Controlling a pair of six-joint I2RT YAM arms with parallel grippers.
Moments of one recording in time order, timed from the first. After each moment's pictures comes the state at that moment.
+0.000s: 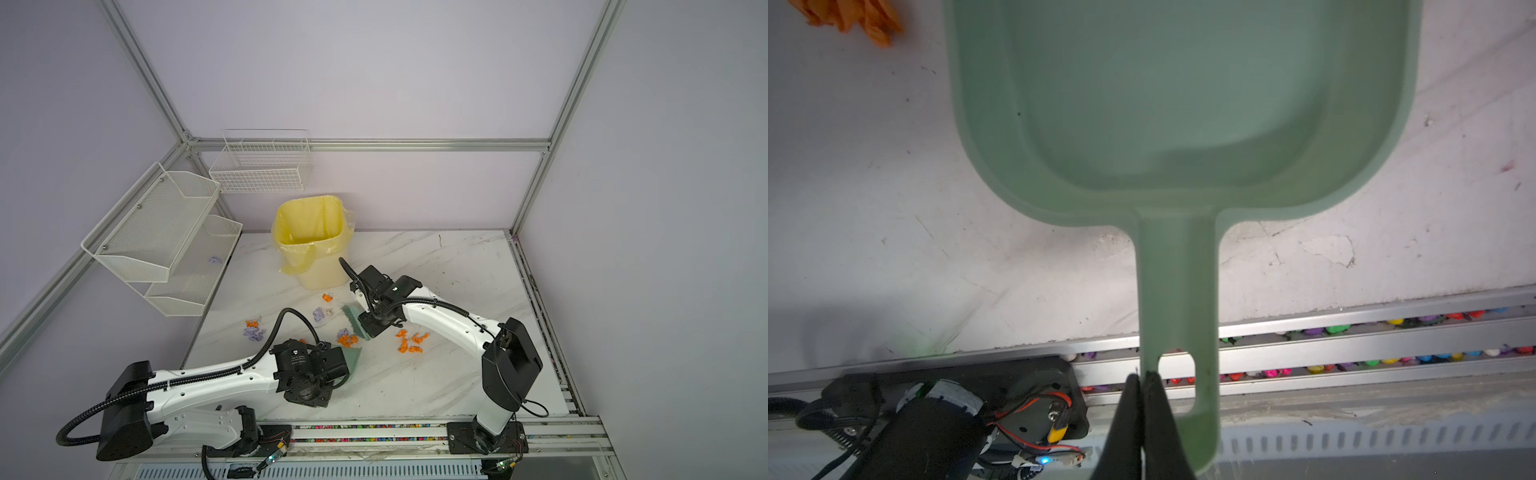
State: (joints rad) left arm -1.14 1.28 0.90 -1.19 -0.08 -0.96; right arm 0.87 1.68 1.40 -0.89 -0.11 0.13
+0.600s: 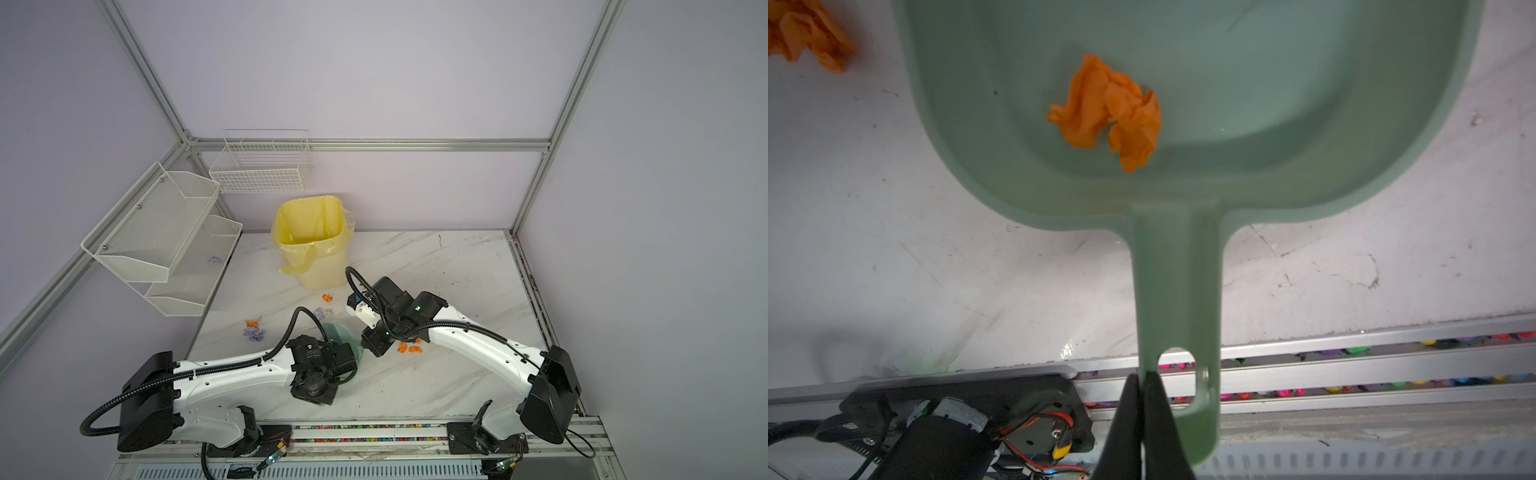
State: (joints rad) left arm -1.11 1.39 0.92 -1.16 -0.07 -0.88; right arm 0.92 1.41 1.25 -0.84 -0.30 0.10
